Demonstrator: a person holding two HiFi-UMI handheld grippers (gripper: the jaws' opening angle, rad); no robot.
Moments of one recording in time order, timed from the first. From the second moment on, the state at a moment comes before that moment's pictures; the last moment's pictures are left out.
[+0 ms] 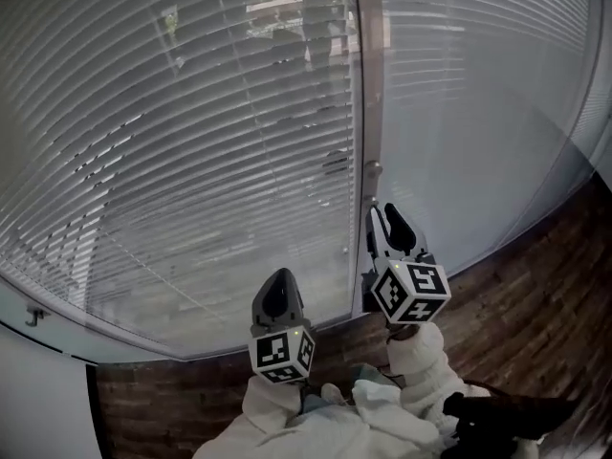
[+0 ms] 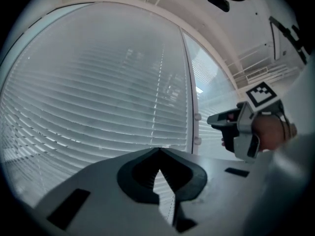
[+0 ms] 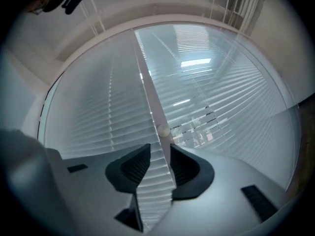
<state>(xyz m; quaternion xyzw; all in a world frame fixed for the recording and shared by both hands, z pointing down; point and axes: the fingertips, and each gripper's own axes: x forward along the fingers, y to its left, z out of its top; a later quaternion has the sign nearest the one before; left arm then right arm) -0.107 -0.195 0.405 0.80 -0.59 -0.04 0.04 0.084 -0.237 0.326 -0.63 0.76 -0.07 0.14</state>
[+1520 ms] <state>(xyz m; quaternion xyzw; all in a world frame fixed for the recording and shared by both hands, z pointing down) -0.075 -0.217 0.430 0.83 -0.55 -0.04 0.06 0.099 -0.306 0.309 -0.43 0.60 -0.52 0.43</state>
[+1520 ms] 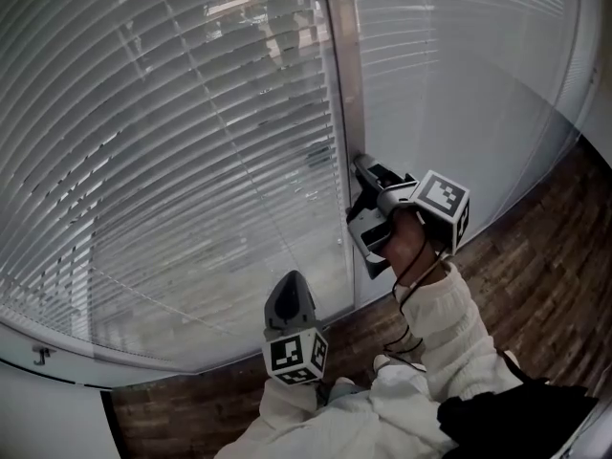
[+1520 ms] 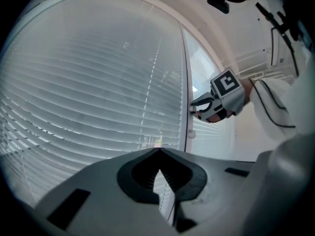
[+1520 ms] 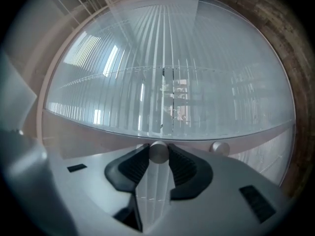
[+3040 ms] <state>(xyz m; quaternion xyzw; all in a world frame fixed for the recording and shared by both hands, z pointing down) -0.096 -0.225 0.444 0.81 -0.58 -0.02 0.05 0.070 -0.300 0.299 -0.60 0.64 0.35 -0.32</state>
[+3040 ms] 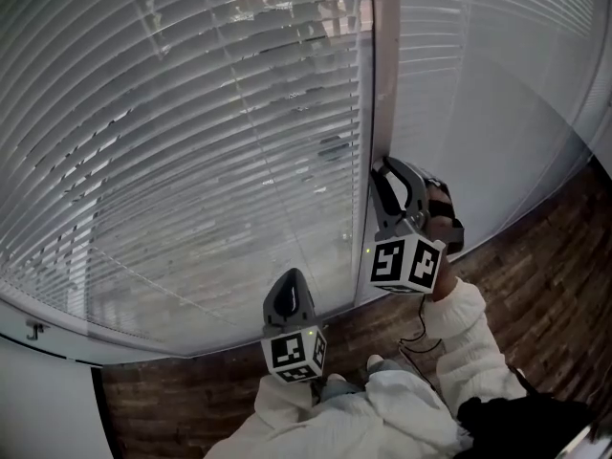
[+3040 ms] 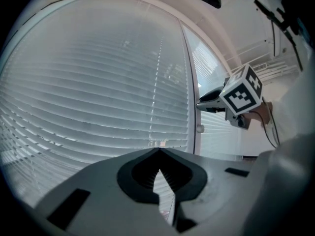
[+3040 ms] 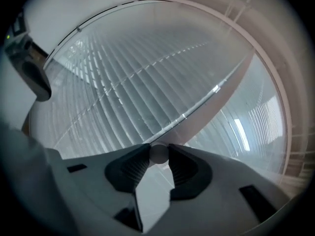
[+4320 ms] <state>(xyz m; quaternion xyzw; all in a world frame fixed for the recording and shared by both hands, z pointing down) -0.080 -0.241 0.440 0.81 -0.58 -0.01 0.04 0.099 -0.281 0.301 -0.52 0.78 -0.25 0.24</state>
